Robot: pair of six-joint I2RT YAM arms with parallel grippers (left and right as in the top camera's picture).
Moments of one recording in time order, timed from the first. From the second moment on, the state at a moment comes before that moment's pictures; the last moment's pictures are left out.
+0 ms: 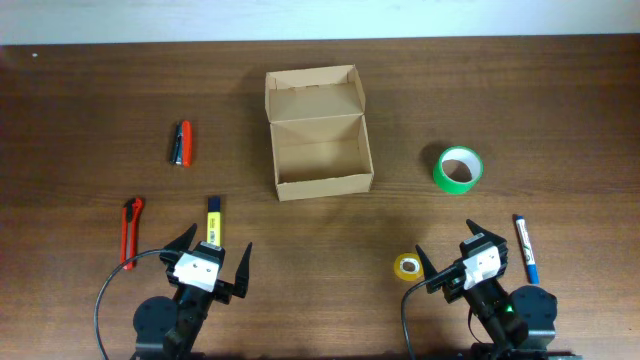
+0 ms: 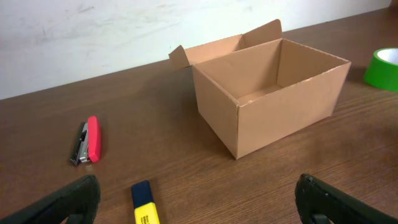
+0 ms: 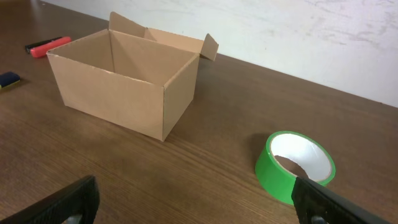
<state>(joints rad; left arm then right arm) -0.07 0.01 0.10 -0.31 0.23 0.15 -0.05 0.01 0.12 -0.36 -0.44 -0.24</state>
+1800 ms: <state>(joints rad) 0.07 1.27 1.22 -0.66 0.11 0.24 -0.03 1.75 1.64 -1.15 -0.11 -0.03</state>
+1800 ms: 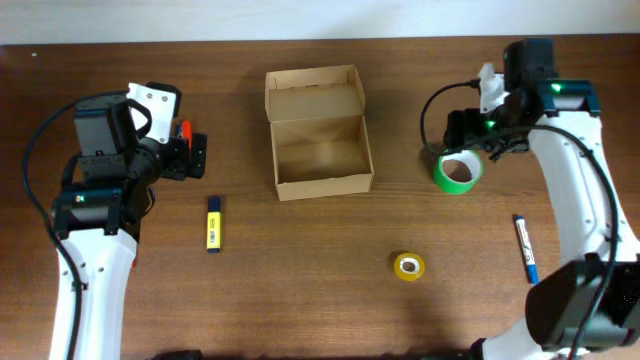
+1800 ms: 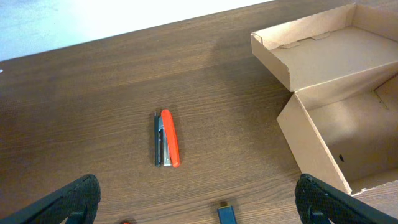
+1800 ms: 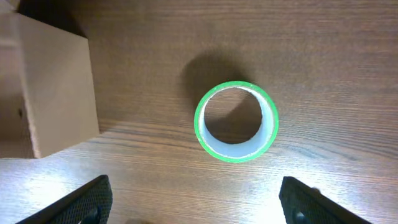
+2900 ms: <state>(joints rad) 0.07 1.29 1.22 -0.70 0.11 0.24 0.03 2.02 1.44 -0.94 -0.02 0.04</state>
